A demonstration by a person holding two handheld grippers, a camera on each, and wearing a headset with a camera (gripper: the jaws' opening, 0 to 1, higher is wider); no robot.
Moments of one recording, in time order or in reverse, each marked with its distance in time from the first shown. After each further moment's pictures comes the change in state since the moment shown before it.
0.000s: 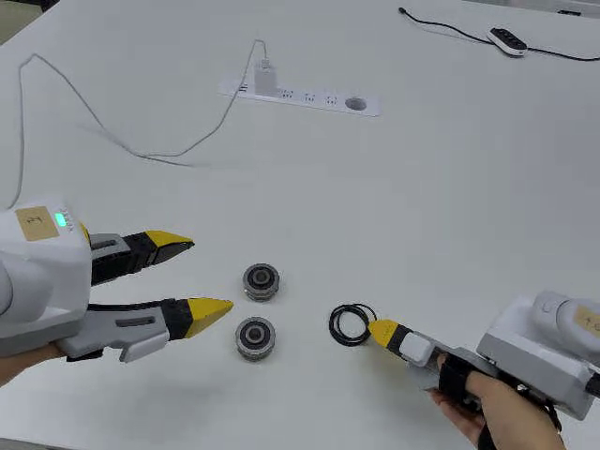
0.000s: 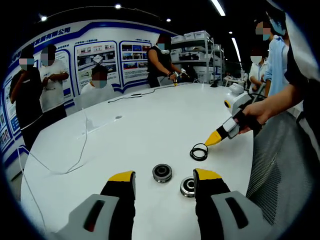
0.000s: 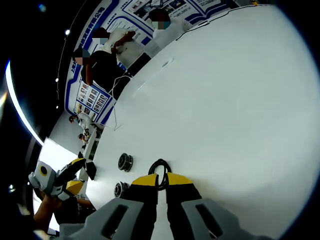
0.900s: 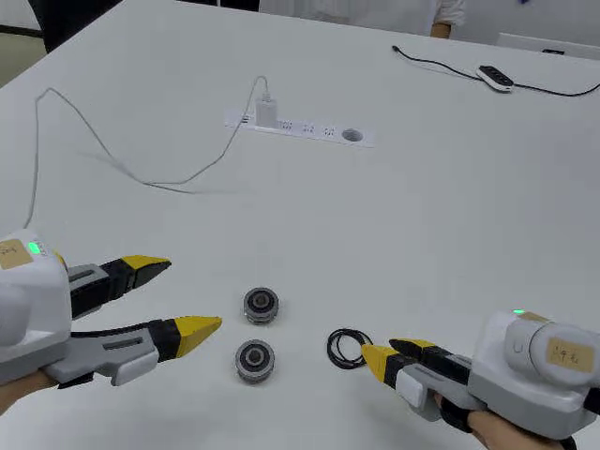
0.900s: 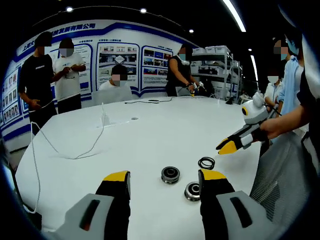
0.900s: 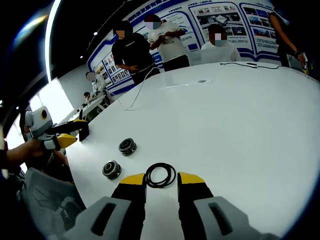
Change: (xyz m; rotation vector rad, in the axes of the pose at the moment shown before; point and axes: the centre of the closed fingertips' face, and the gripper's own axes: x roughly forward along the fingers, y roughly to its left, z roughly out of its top) left arm -0.022 0.021 -0.001 -0.188 -0.114 0.125; right arm -0.020 0.015 0.009 -0.538 -0.013 0.008
